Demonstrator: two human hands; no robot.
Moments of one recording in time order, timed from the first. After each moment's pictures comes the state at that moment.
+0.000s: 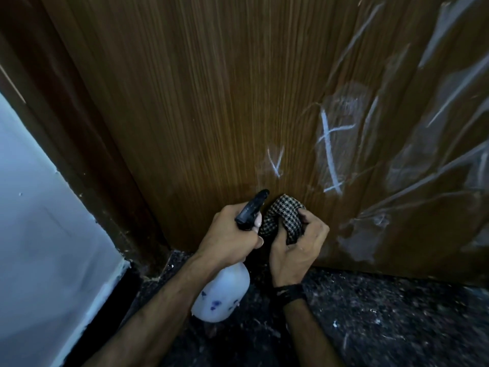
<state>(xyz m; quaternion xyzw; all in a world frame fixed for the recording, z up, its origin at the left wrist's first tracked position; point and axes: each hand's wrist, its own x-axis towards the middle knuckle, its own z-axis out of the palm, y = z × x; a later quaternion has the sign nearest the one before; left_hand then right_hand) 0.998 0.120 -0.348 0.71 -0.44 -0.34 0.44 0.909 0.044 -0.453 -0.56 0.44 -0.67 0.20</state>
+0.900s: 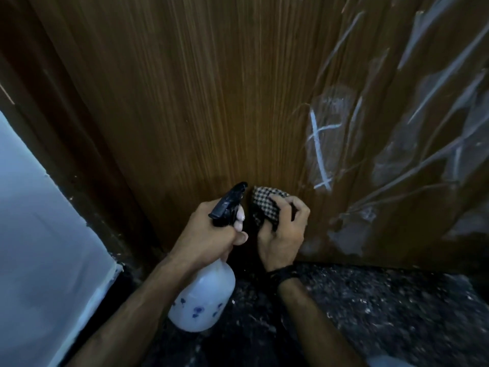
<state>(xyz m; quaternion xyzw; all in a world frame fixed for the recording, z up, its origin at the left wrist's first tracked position) 1.008 0.146 -0.320 0.68 -0.43 -0.37 0.46 0.921 0.029 -0.452 -0.65 0.39 -0.64 0.09</state>
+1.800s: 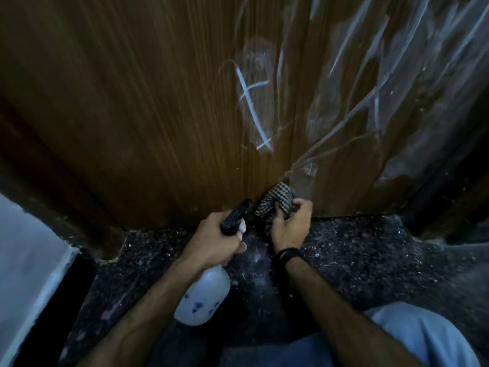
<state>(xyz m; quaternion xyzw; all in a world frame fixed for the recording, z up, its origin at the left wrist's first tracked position) 0.930 0.137 -0.391 0.71 -0.46 -0.42 0.33 0.804 0.017 -0.522 -0.51 0.60 -0.56 0.24</state>
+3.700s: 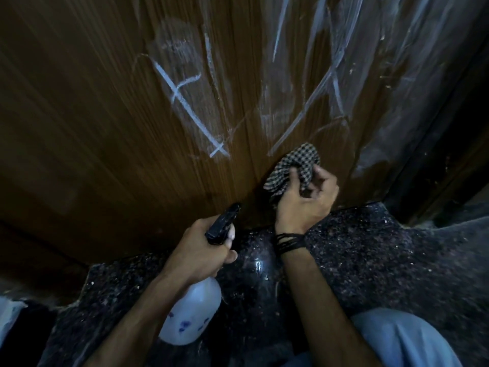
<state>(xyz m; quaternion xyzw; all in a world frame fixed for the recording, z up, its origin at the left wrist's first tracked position) 0.905 0.087 -0.402 0.67 -0.49 -0.46 0.30 0.764 -0.034 -0.464 -0.32 0.54 -0.77 0.13</state>
